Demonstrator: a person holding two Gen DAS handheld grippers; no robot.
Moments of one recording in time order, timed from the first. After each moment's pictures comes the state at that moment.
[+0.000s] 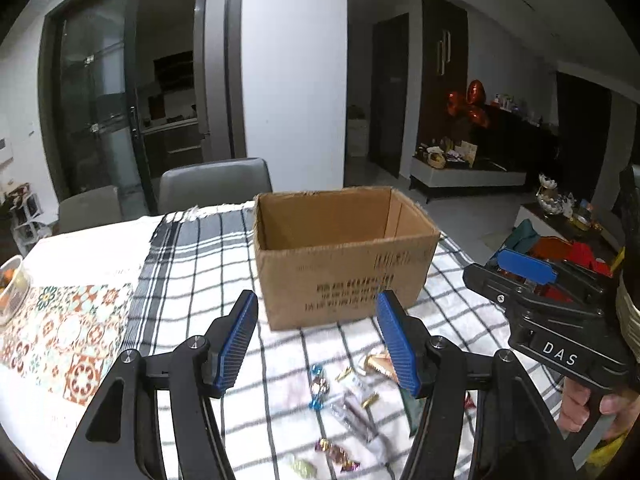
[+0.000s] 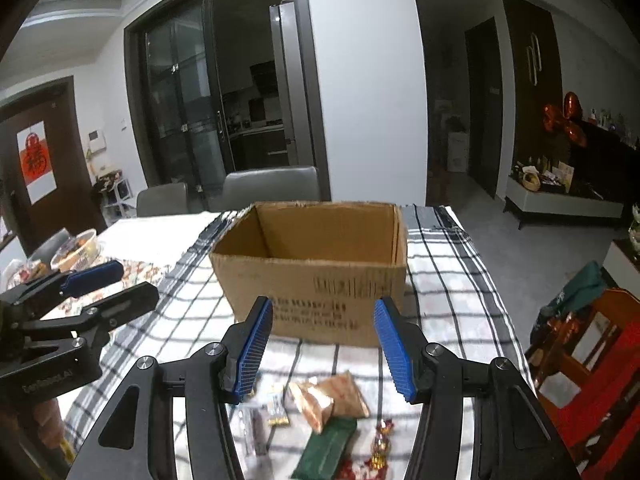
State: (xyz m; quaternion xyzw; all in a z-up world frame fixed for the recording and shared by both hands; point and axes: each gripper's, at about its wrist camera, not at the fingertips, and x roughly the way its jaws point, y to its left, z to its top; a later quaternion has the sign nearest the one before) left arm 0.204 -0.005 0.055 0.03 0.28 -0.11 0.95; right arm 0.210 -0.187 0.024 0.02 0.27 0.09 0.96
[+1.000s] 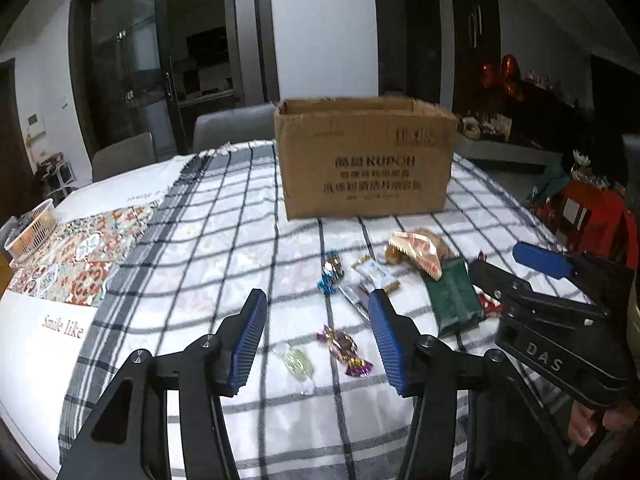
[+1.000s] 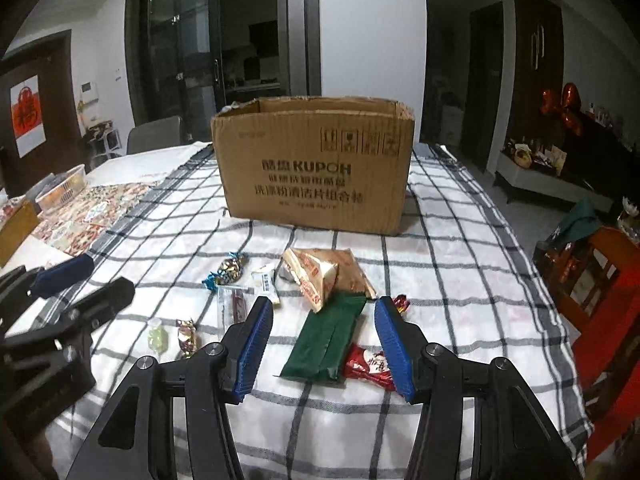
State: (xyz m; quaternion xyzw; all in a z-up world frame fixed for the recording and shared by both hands) left arm 0.136 -0.016 -0.054 0.04 0.33 -0.04 0.94; right arm 0.164 -0.165 -0.077 -0.02 0.33 0.07 0.94
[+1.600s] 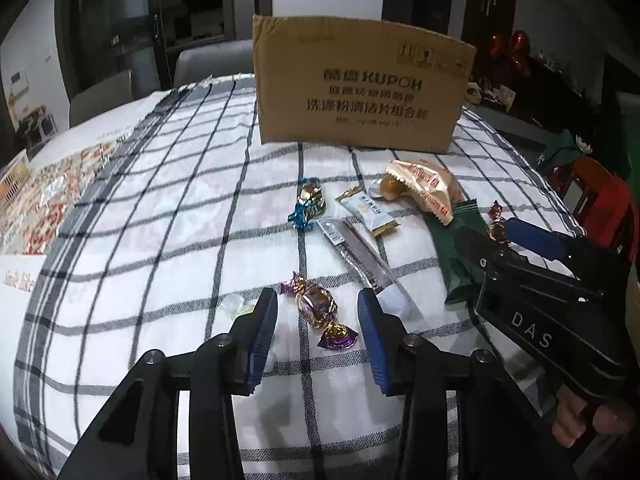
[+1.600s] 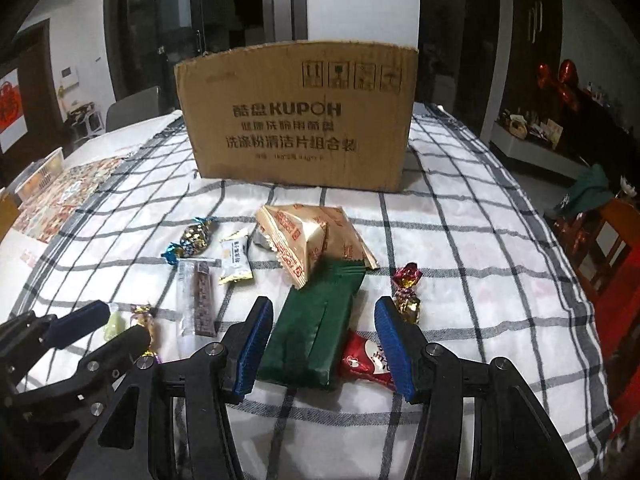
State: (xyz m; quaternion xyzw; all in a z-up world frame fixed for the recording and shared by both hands) left arm 0.168 -0.023 -0.111 0.00 0.42 -0.05 0.91; right arm 0.197 -0.164 -0.119 -0.02 0.39 0.05 0.92
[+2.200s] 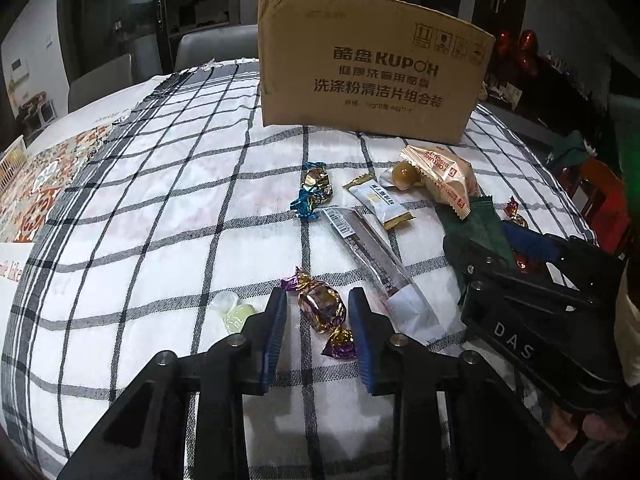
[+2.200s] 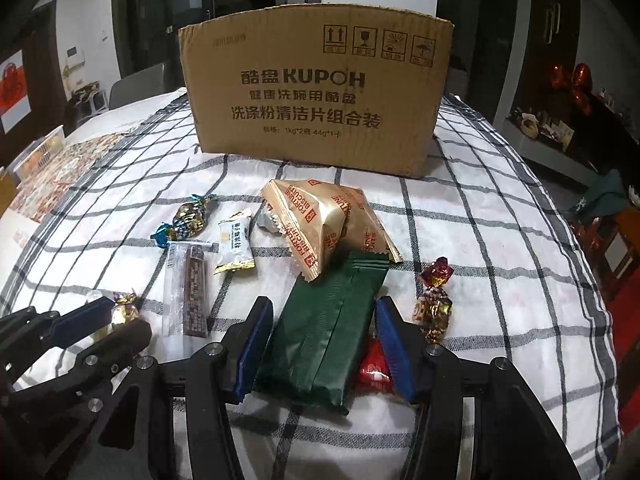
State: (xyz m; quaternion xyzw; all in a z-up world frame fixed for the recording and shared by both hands) left arm 0.182 -0.020 -0.126 -0.01 0.44 -0.05 0.90; right arm 0.215 -0.151 -0.137 -0.04 0.41 0.06 0.91
